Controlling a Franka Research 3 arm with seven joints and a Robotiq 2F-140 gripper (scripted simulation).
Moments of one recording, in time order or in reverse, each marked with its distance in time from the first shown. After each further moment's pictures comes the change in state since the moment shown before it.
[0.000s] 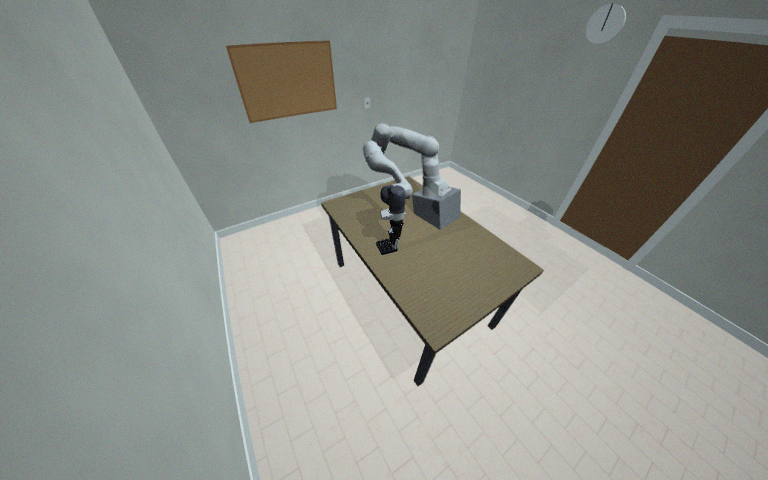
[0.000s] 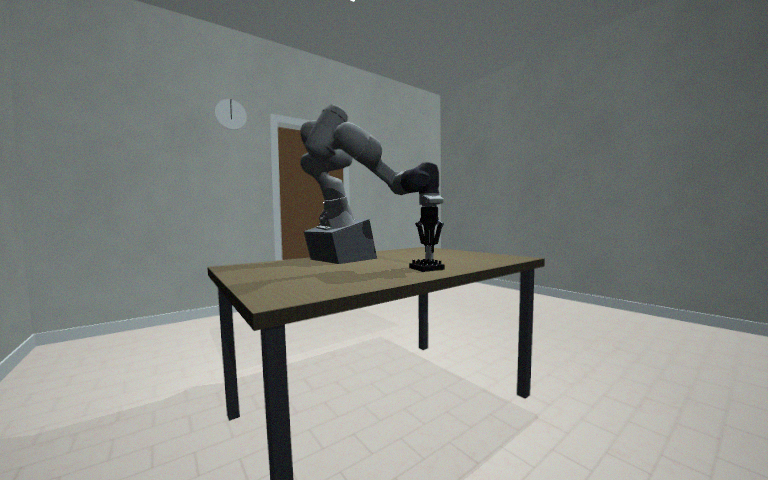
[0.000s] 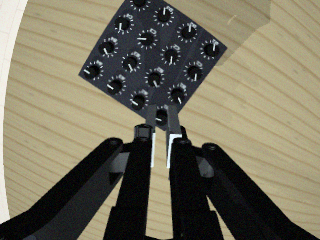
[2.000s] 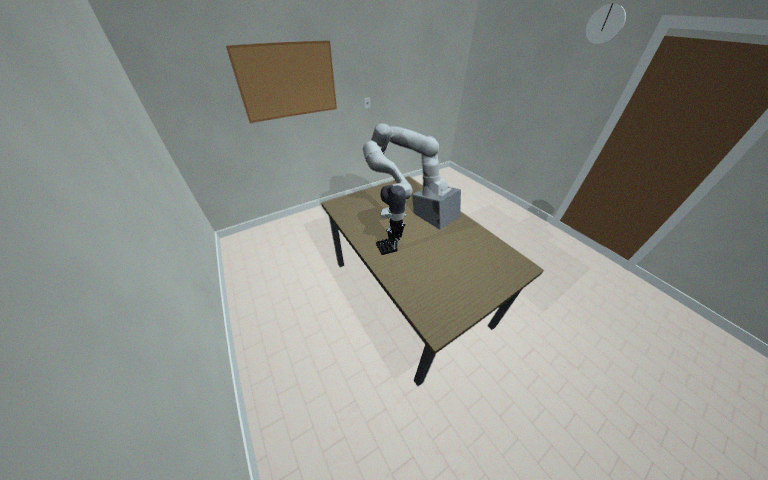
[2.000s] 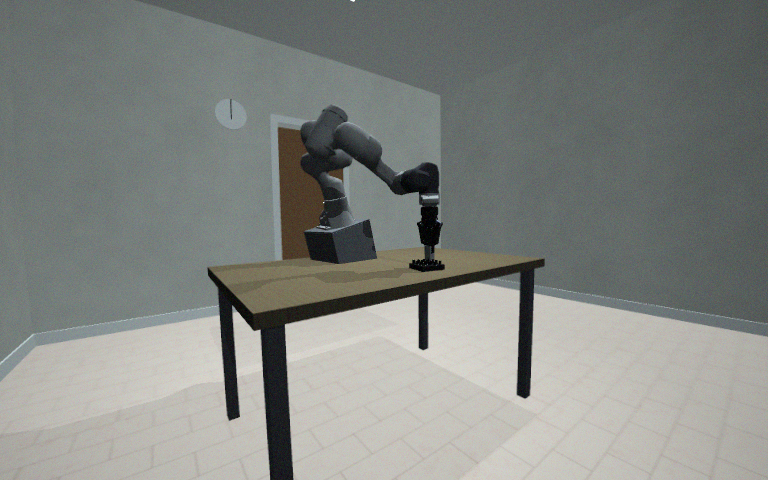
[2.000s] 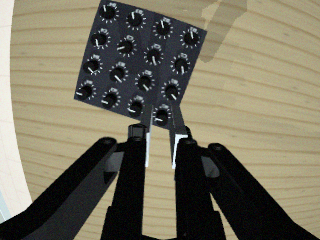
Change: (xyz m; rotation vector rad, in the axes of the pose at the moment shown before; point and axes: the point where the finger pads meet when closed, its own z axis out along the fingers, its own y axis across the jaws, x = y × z) arm 0.000 -0.001 0.000 0.003 0.001 0.279
